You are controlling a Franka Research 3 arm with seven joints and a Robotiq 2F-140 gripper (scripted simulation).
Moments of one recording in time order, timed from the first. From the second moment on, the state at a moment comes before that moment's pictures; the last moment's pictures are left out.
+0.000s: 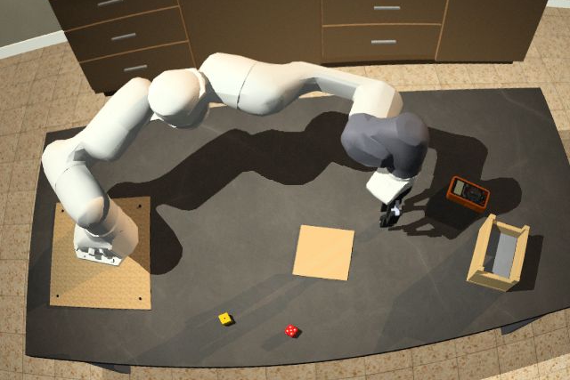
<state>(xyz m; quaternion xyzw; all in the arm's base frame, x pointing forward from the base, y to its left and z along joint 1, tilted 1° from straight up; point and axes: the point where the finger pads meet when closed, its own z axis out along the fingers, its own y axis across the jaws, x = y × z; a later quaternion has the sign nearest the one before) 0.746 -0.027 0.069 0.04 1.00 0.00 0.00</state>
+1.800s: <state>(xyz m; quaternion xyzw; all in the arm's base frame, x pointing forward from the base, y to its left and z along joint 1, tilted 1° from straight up) 0.746 -0.026 0.037 0.04 1.00 0.00 0.00</state>
